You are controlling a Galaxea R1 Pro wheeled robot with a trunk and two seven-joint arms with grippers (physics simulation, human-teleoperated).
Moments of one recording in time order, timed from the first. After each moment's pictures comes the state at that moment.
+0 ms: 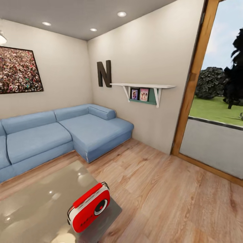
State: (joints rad) left arm 0.00 -0.01 0.01 -0.07 0.05 -0.01 0.00; right arm 0.00 0.00 0.00 0.00 0.00 -0.08 -0.01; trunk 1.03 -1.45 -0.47
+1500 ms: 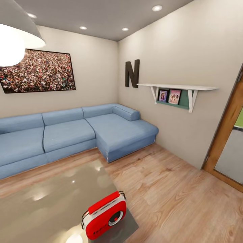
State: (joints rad) left arm 0.00 -0.02 0.01 -0.07 0.10 -0.06 0.00; right arm 0.00 0.00 0.00 0.00 0.00 -0.08 -0.01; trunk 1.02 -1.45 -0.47
